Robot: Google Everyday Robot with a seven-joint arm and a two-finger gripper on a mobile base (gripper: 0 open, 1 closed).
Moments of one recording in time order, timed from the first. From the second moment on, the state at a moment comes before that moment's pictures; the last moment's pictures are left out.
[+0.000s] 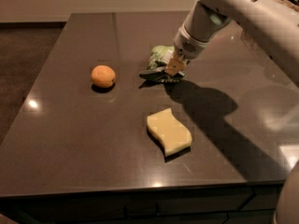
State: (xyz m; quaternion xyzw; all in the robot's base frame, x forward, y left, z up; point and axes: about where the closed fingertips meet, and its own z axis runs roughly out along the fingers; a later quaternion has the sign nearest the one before) arm 0.642 -0.078 0.866 -0.56 0.80 0.08 0.20
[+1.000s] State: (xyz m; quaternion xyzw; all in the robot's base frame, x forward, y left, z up) arm 0.621 -0.019 0.874 -0.64 0.74 0.09 0.18
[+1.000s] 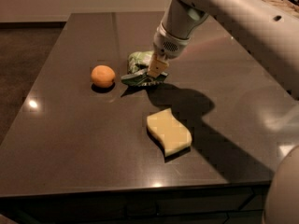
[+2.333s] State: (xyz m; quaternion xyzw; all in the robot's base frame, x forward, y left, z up) arm 0.613 -0.002 0.874 -0.66 0.73 0.10 0.17
